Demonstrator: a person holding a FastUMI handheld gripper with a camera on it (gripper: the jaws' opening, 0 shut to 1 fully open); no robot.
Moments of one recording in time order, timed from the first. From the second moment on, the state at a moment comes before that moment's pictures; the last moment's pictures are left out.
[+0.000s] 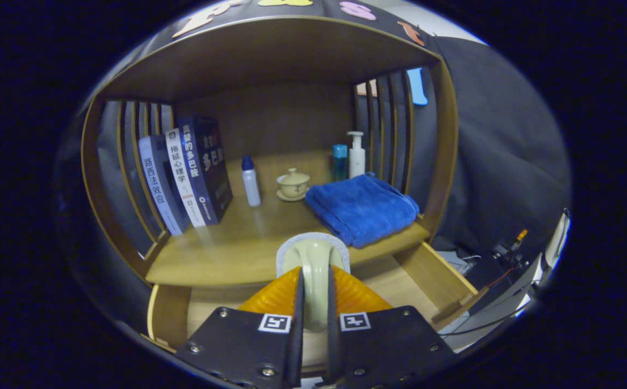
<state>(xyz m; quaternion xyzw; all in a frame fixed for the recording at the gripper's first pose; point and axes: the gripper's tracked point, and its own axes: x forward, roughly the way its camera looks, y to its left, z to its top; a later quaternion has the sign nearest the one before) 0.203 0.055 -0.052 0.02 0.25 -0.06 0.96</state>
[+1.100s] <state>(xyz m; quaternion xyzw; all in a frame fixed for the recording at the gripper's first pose) 0.313 0.096 -0.096 0.02 0.22 0.01 0.97</state>
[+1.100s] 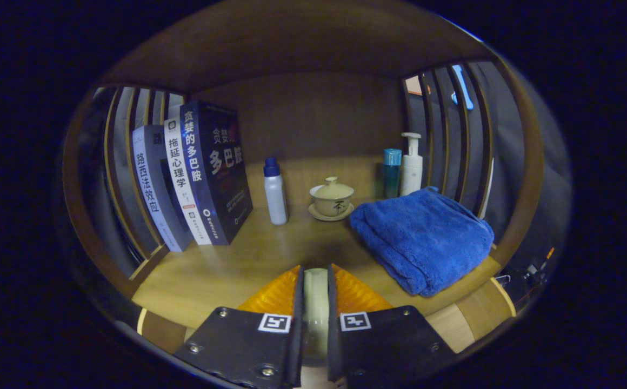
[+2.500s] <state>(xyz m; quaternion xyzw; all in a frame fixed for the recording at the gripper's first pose) 0.335 0.110 -0.083 0.00 0.09 0.07 0.99</state>
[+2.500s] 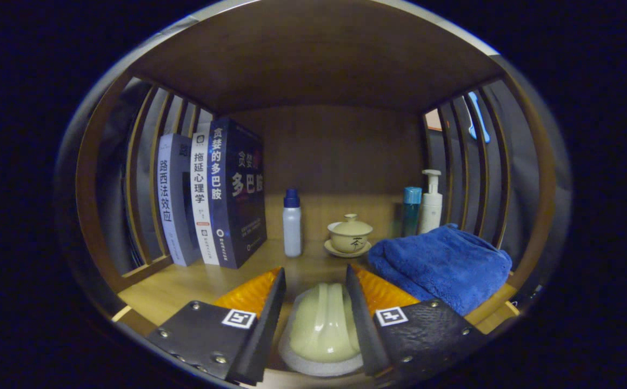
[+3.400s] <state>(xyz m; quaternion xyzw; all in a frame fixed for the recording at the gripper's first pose) 0.325 0.101 -0.060 0.04 0.05 0.06 1.00</state>
